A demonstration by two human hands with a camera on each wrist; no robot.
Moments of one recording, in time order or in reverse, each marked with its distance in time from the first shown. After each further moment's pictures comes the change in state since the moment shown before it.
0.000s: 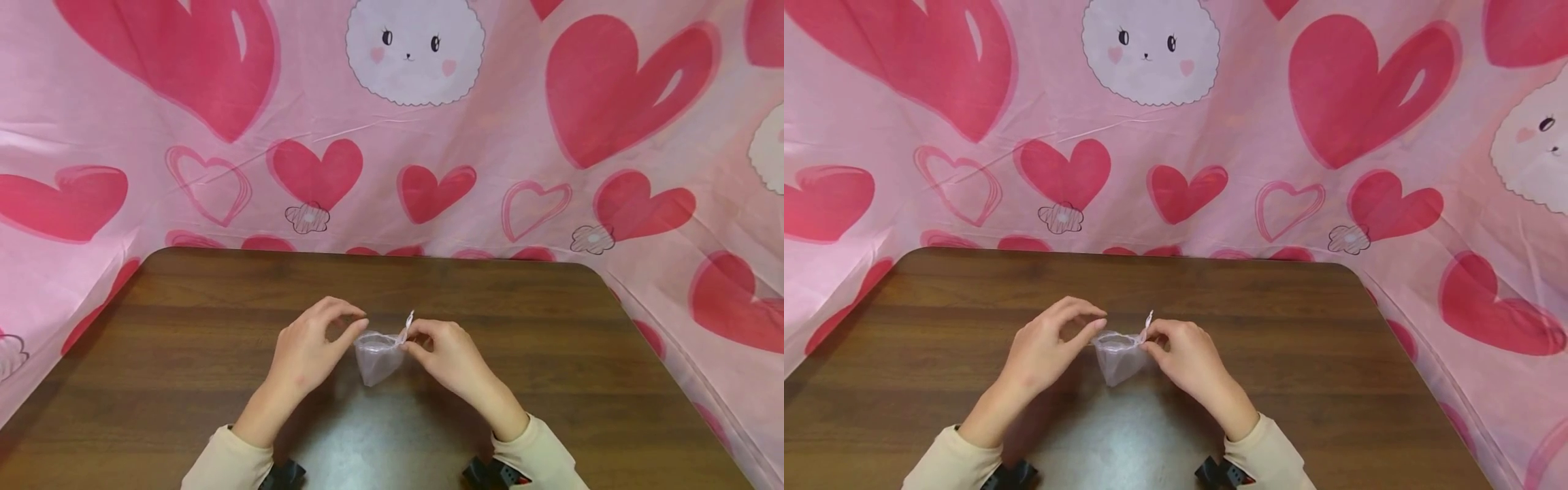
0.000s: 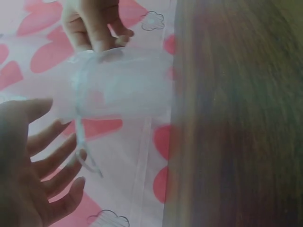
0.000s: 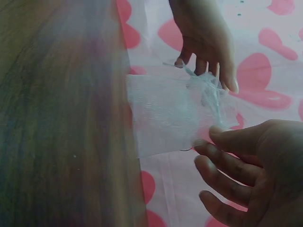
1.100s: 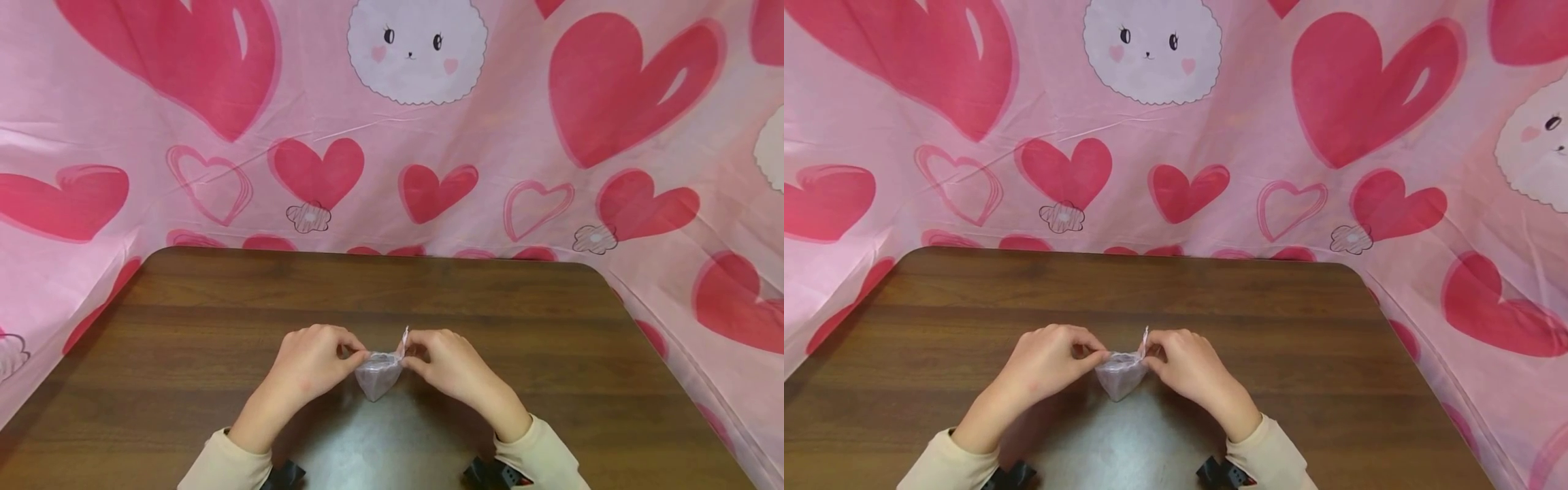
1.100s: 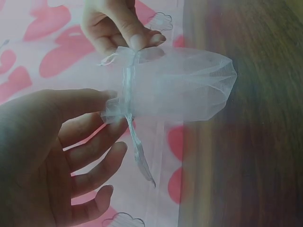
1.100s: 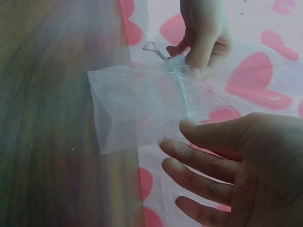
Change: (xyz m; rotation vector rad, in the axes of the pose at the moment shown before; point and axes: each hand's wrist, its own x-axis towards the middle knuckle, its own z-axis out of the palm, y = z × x) left_hand -0.005 0.008 -0.005 0.195 -0.242 0.039; right_hand -0.003 0.002 -0.001 -0.109 -0.180 -0.010
